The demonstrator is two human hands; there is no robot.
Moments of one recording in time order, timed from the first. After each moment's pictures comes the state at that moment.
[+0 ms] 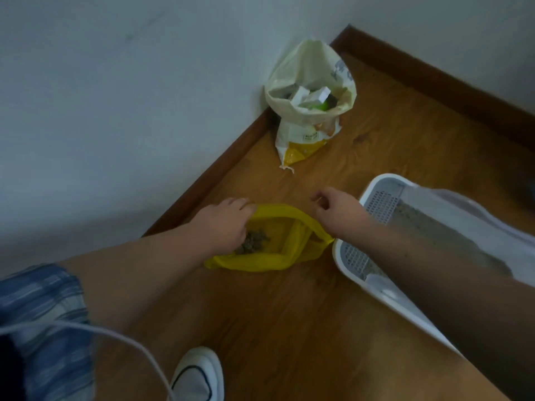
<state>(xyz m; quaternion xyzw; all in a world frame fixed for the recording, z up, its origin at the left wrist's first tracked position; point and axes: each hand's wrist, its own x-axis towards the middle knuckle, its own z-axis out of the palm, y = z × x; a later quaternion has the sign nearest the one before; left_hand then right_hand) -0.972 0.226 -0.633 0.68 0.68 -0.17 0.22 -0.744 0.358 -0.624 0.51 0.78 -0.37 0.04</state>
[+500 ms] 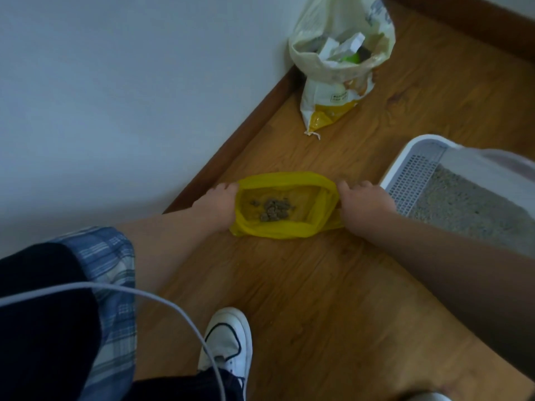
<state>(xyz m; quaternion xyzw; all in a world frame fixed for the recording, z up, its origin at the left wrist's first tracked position) -1.016 0.183 -0.680 0.51 0.78 -0.16 0.32 -0.736 0.321 -0.661 0.40 0.88 -0.06 0.25</state>
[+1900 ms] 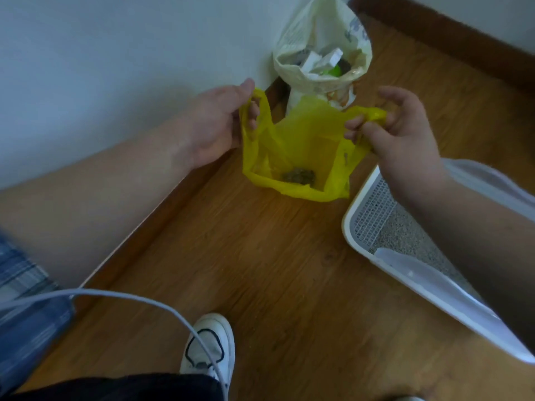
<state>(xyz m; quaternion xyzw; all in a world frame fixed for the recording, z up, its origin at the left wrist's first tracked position) -0.989 0.284 -0.528 0.27 0.59 0.50 0.58 -0.726 0.365 -0.539 0.43 0.58 -0.60 -0.35</state>
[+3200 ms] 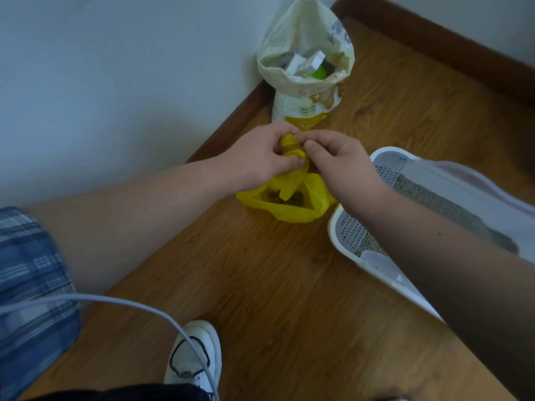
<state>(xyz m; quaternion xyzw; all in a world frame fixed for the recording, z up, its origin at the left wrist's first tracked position) -0.917 0.296 -0.554 0.55 0.67 0.29 0.41 -0.751 0.347 -0.563 0.41 0.66 -0.58 -0.25</state>
